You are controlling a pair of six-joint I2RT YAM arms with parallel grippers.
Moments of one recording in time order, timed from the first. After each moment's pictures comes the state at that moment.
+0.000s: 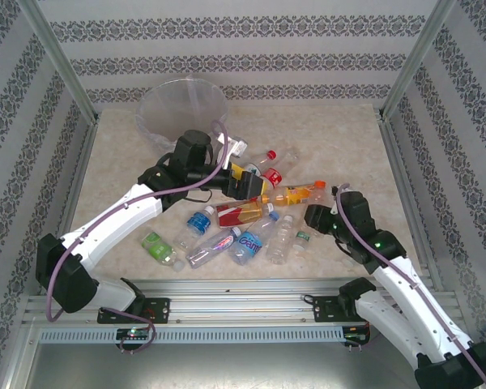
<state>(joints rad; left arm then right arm) -0.62 1.40 1.25 -0.33 0.64 -0.41 0.38 0.69 0.63 -0.64 -0.05 0.58</state>
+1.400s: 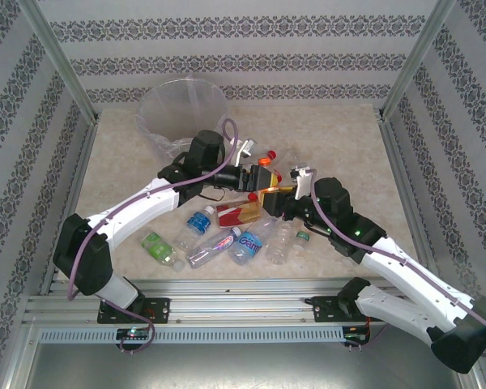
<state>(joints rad) -0.62 1.54 1.24 -0.13 0.81 -0.72 0.67 0.88 0.74 -0.22 -0.18 0.52</state>
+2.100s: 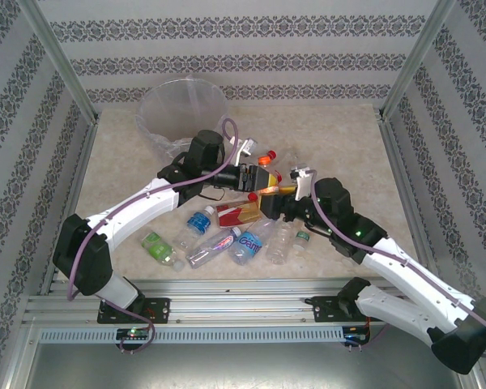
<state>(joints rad) -0.62 1.54 1.24 -0.14 0.79 -0.68 0.67 0.86 0.74 -0.25 -0.20 0.50</state>
